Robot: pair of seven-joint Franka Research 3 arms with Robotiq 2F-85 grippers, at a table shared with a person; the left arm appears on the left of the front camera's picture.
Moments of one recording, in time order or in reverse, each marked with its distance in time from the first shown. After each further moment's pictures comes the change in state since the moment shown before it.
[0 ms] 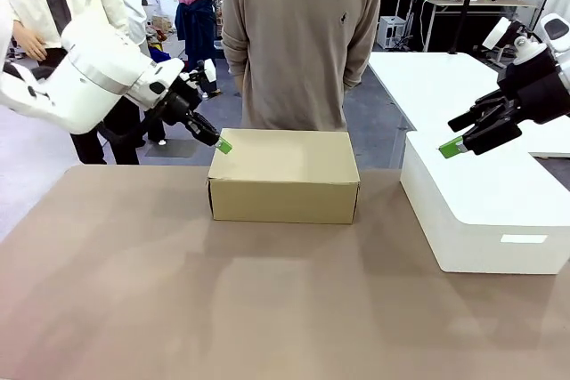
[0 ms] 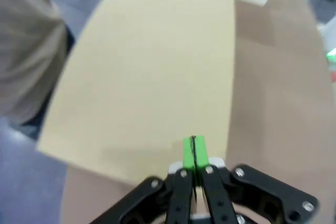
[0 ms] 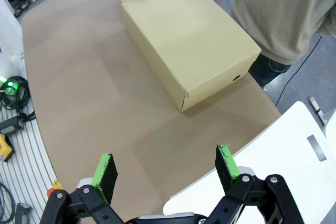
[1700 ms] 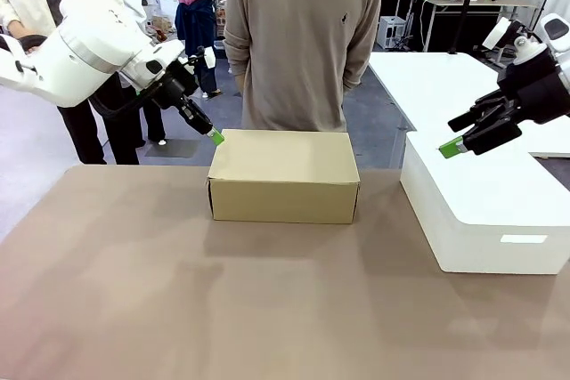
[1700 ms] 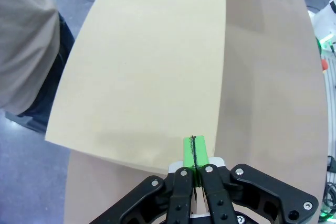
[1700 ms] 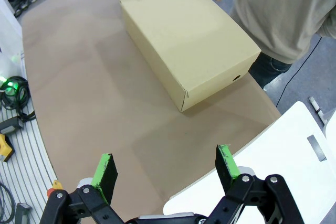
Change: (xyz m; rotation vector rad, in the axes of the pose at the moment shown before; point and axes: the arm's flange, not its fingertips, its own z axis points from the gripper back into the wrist) left arm 0.019 0.000 0.026 -0.029 0.075 -0.002; right arm 0.000 0.000 0.000 0.000 0.000 0.000
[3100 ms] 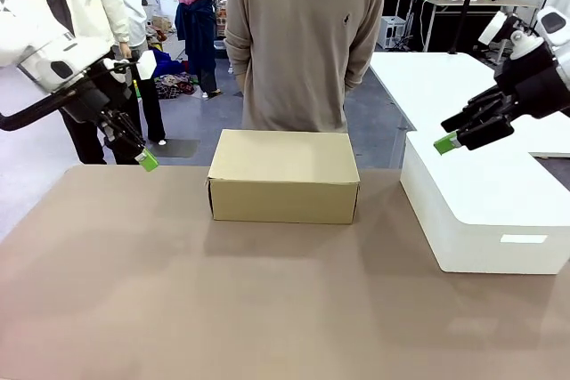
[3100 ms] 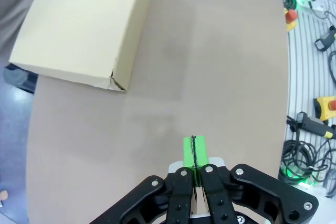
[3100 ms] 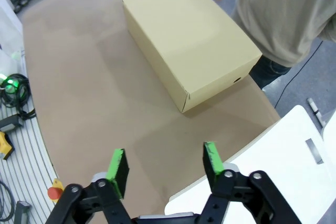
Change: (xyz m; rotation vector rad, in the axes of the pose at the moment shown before) left arm -0.070 -0.138 0.081 0.058 0.139 0.002; right arm 0.014 0.007 0.003 -0.006 0.013 0.023
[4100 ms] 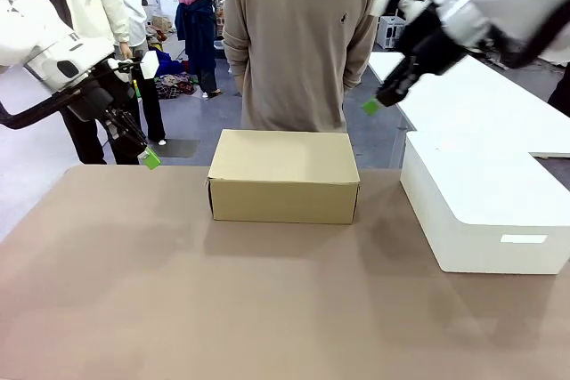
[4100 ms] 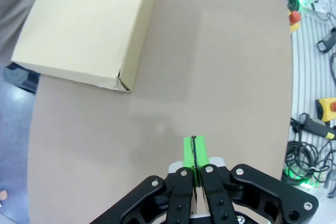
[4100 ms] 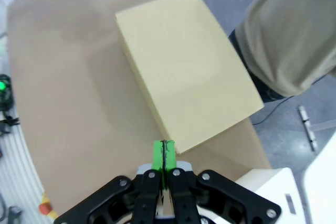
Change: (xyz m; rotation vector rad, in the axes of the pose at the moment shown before) left arm 0.002 0.009 -0.002 -0.002 0.000 0.004; right arm 0.140 -0.008 -0.094 -0.008 0.158 0.102
